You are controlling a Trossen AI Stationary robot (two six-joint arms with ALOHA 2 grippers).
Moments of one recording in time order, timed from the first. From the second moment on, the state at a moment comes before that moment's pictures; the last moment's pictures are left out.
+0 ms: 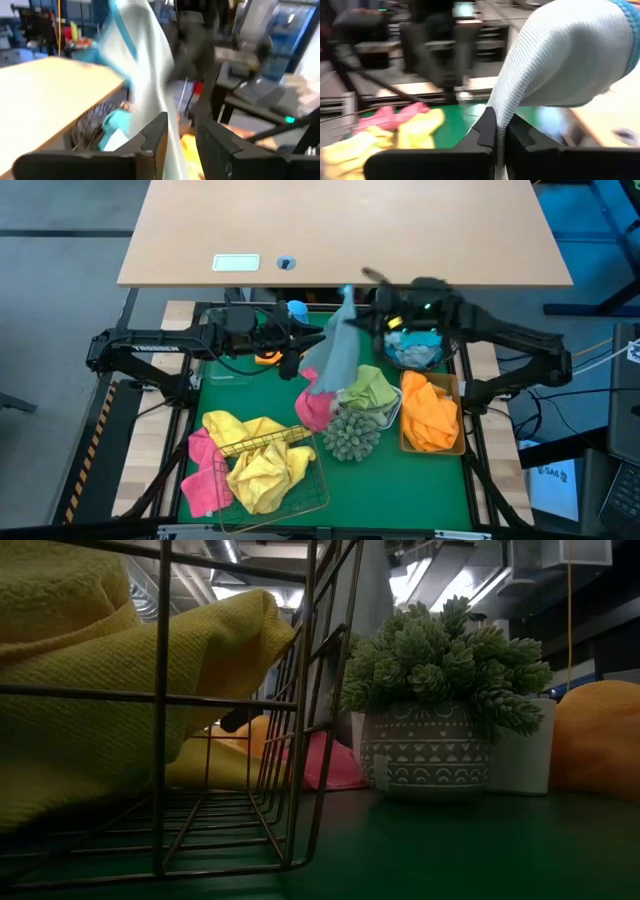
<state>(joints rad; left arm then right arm) 0.08 1.29 1.20 0.03 -0.17 -0.15 -0.23 1.32 1.42 -0.34 -0.16 -0.03</state>
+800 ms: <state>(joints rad) 0.08 1.29 1.20 -0.10 -0.17 -0.15 -0.75 0.98 1.43 -0.61 -0.01 -0.04</state>
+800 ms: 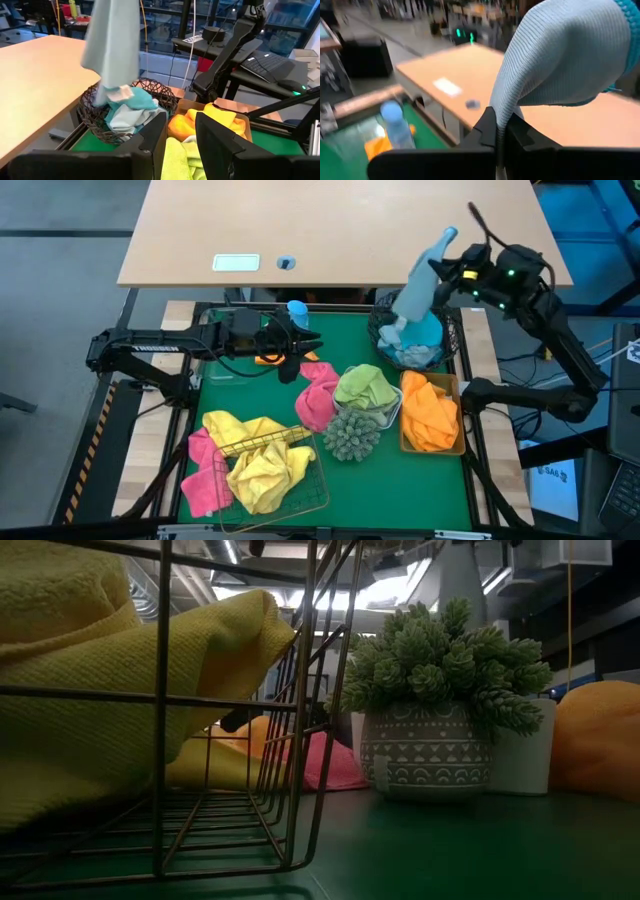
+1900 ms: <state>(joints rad) 0.08 1.29 1.20 -0.38 -0.17 -0.18 -0.80 1.01 0.87 -0.80 -0.02 -0.10</state>
